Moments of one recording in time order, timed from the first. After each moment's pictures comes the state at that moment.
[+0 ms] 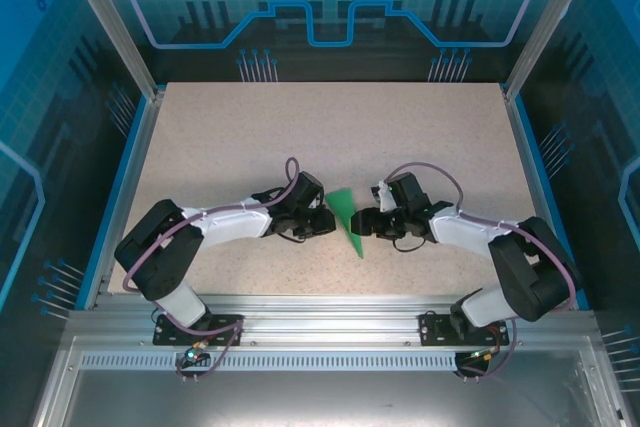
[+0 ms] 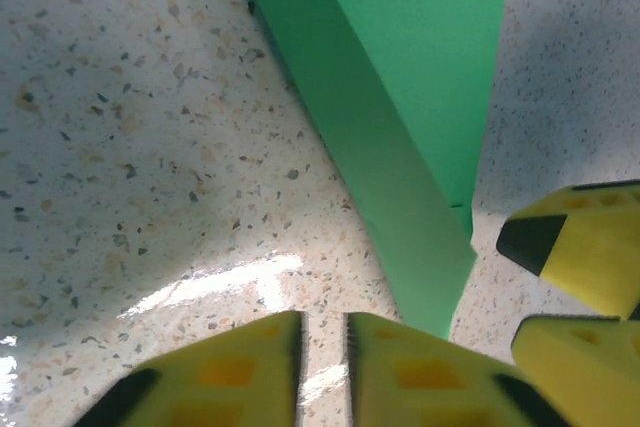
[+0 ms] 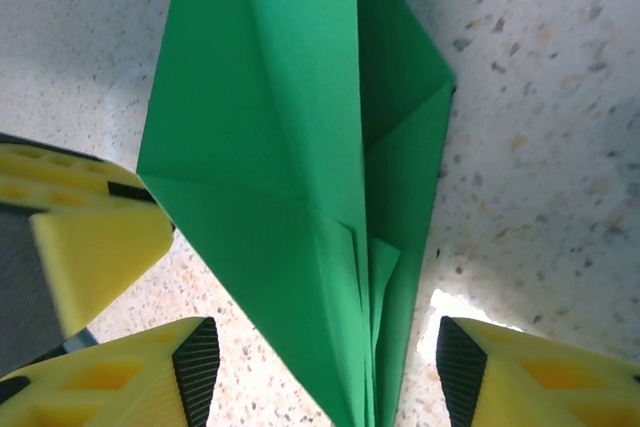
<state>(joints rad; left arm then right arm) -0.72 1.63 0.86 -0.21 0.23 -0.92 0.49 1.45 0.62 -0.14 -0.47 0.57</state>
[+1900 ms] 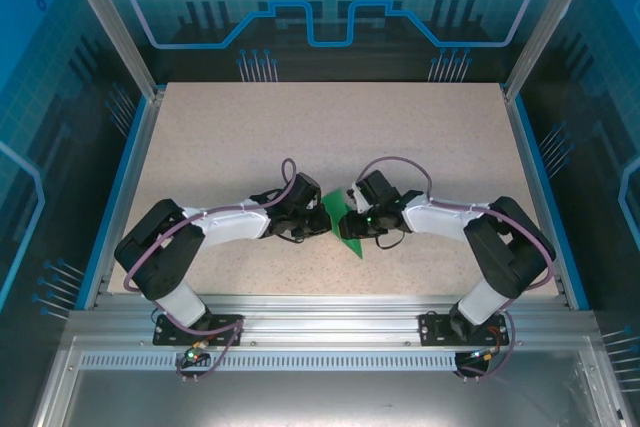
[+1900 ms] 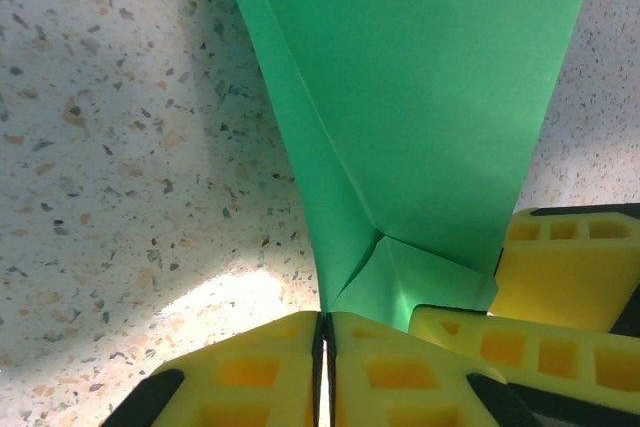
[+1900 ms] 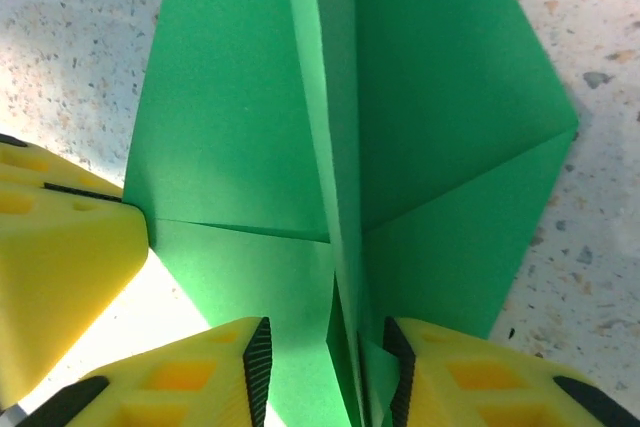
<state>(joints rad) -0.70 1.64 0.83 -0.17 0.22 -0.95 0.65 1.62 0.81 -0.30 -0.28 0.48</state>
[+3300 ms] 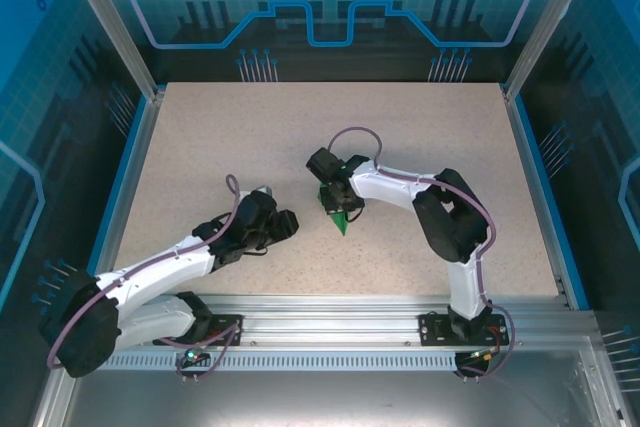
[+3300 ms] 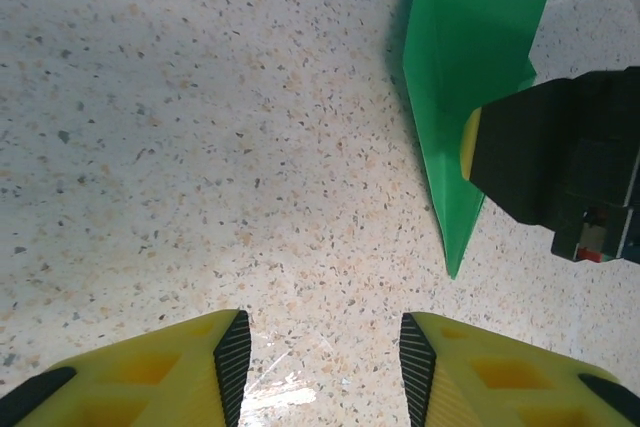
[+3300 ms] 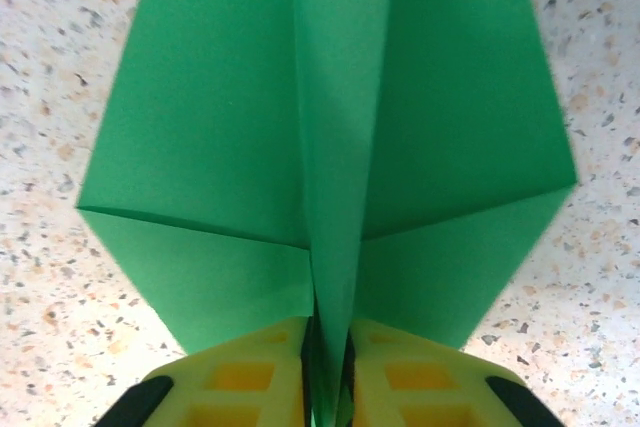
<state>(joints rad) -0.66 1.10 0.55 -0.28 -0.05 -0.99 0.76 2.00 1.41 -0.75 0.16 0.61</state>
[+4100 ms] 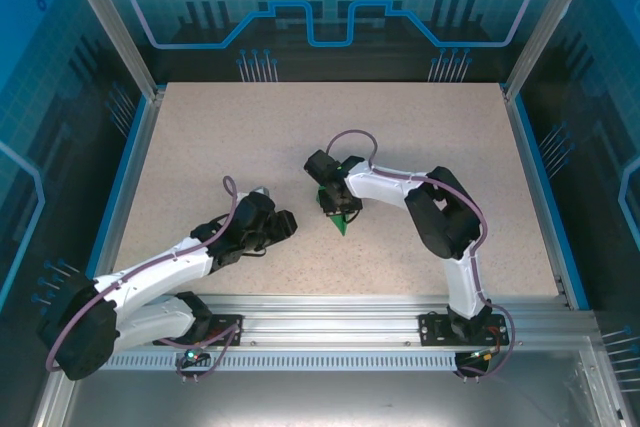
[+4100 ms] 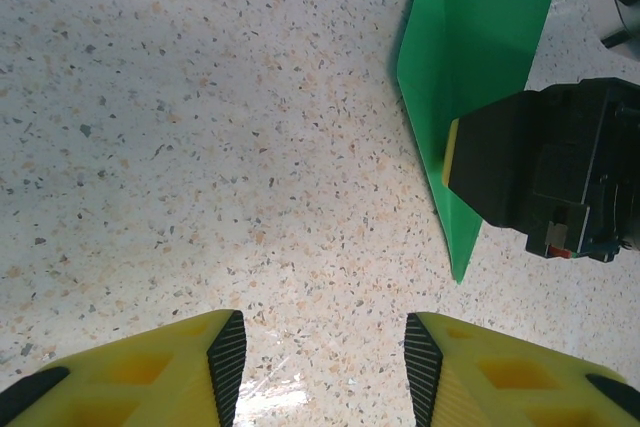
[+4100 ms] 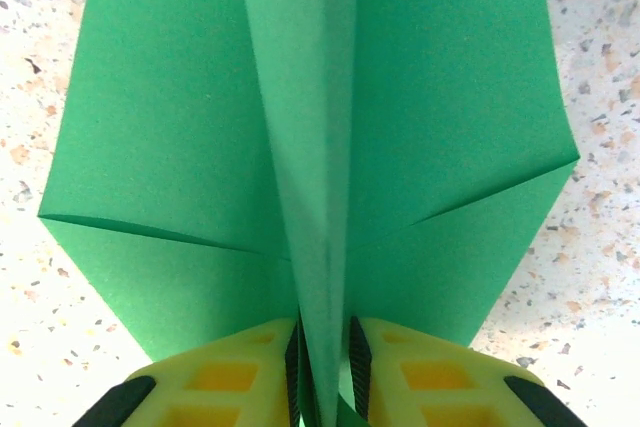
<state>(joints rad) -0.66 1.08 0.54 -0.28 -0.06 -1.01 0.76 2.06 1.44 -0.77 0.15 0.63</state>
